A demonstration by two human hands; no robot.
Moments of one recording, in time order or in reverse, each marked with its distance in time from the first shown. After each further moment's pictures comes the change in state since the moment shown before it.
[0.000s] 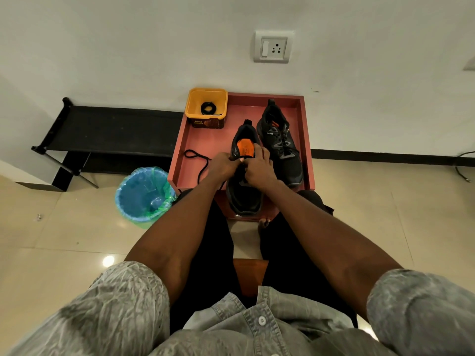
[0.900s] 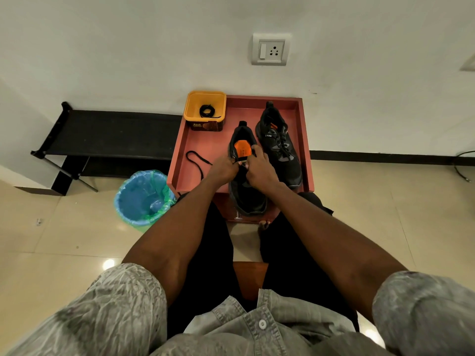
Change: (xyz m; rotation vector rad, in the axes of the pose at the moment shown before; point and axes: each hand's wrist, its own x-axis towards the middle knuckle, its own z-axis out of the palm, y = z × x) left_hand -0.007 0.008 -0.004 0.240 -0.074 0.109; right_hand -0.010 0.000 -0.012 0.108 0.098 -0.053
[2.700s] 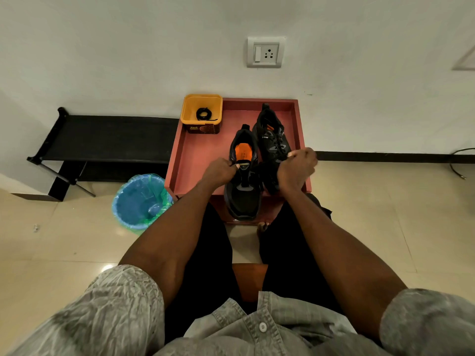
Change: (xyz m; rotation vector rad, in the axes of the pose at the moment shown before) left_hand 0.015 -0.013 0.003 -0.057 -0.024 -0.050; right_hand -0.021 0.042 -0.027 0.259 0.617 0.576
